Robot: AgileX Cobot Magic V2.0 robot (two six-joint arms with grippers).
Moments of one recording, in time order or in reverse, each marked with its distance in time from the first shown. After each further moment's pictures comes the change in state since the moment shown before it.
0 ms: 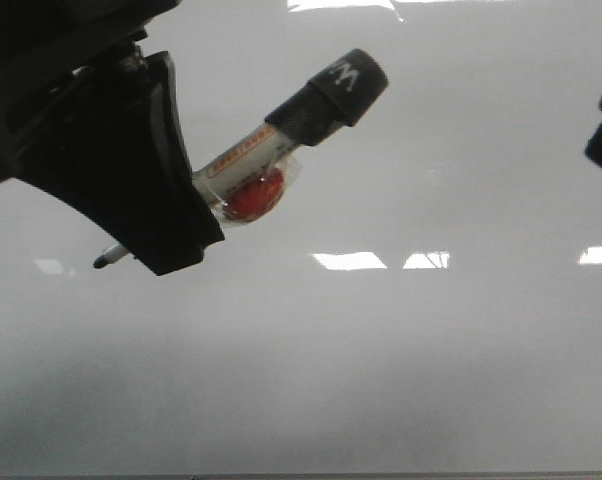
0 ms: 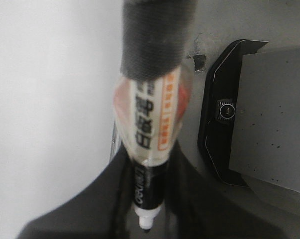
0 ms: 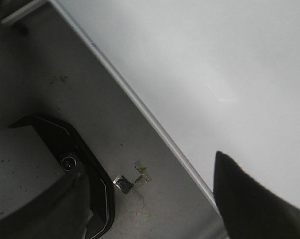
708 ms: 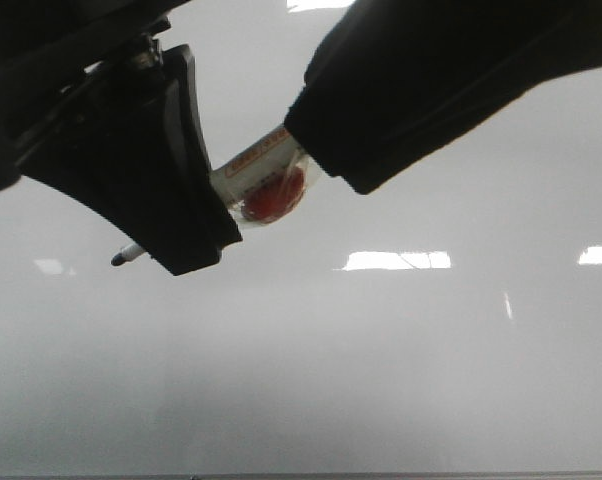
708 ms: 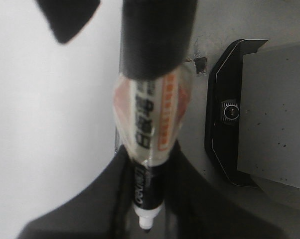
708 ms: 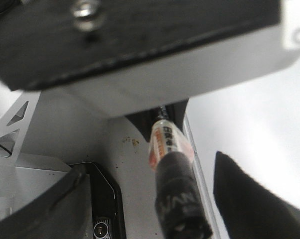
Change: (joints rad) left arm -0.023 0.000 -0.002 0.000 -0.015 0.042; right arm 0.136 0.158 -0.007 0.533 -0.145 -0.583
